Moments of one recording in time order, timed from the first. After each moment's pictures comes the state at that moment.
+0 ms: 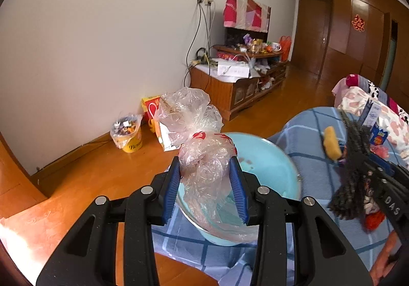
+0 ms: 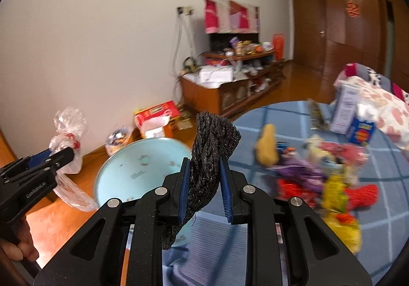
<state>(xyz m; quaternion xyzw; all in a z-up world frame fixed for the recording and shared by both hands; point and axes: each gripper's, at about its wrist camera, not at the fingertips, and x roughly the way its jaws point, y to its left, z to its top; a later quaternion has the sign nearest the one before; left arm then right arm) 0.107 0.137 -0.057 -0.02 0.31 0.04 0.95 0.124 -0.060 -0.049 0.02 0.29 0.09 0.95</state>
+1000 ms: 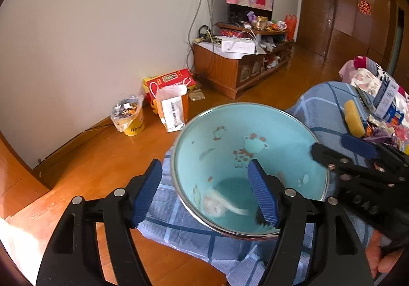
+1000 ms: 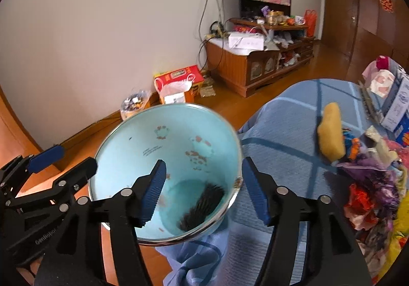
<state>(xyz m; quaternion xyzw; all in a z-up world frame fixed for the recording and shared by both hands) 0.133 0.144 -0.098 -0.01 0.36 0.05 0.93 0.185 -0.010 -0.099 -0.01 0.37 0.15 0.92</state>
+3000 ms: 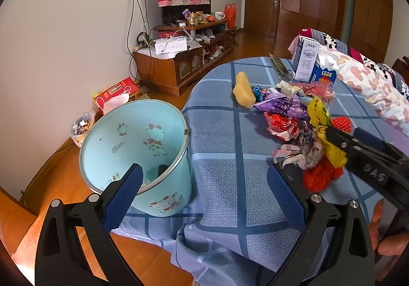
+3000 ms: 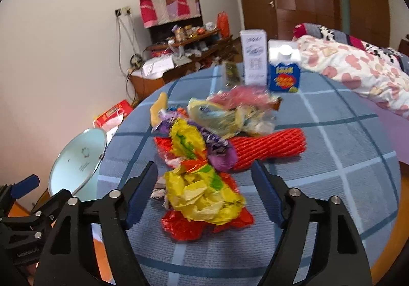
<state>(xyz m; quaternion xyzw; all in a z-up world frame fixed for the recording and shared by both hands) 0.074 -0.017 -0.077 0.05 0.37 -0.08 0.92 0.078 -0.214 -0.088 0.10 0.33 -0.02 0.94</state>
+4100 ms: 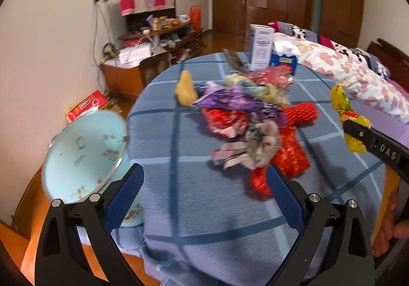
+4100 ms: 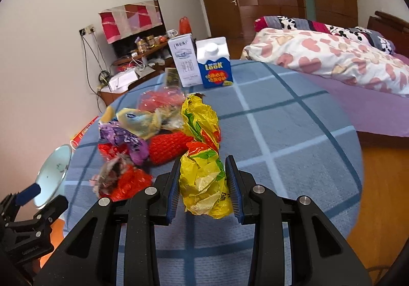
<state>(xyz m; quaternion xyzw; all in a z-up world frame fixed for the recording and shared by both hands) 0.063 -0.088 -0.091 0.08 0.35 -0.17 0.92 0.024 -0.300 -0.092 0.15 0.32 -0.11 0.93</state>
